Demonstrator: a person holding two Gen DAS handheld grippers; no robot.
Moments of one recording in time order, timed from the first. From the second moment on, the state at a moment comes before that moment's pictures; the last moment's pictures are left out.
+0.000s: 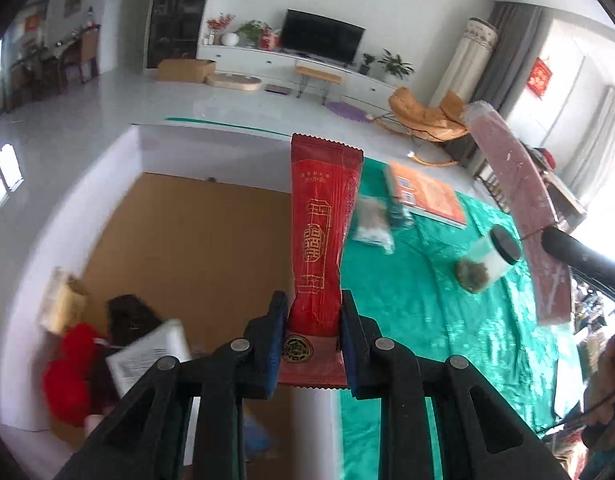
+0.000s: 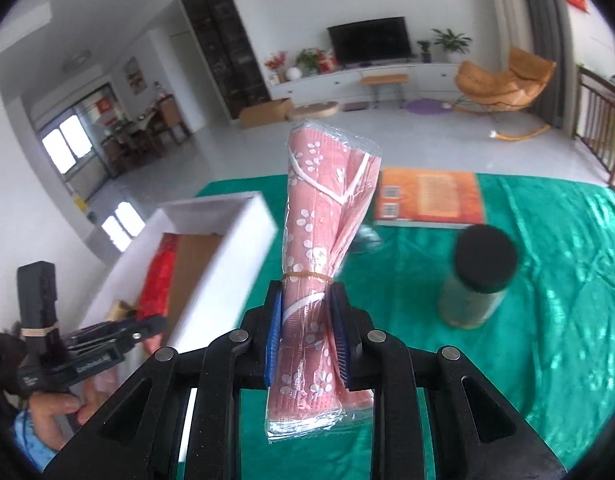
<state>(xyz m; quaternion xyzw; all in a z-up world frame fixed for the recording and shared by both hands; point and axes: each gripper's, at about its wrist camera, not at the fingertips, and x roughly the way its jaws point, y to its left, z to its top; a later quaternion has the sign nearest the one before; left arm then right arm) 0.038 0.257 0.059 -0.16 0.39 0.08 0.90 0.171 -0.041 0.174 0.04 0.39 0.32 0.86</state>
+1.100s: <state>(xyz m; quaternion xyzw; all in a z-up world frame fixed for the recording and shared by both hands) 0.127 0.050 -0.078 -0.06 0.45 -0.01 0.89 0.138 -0.173 -0.019 -0.05 0.45 0.04 0.89</state>
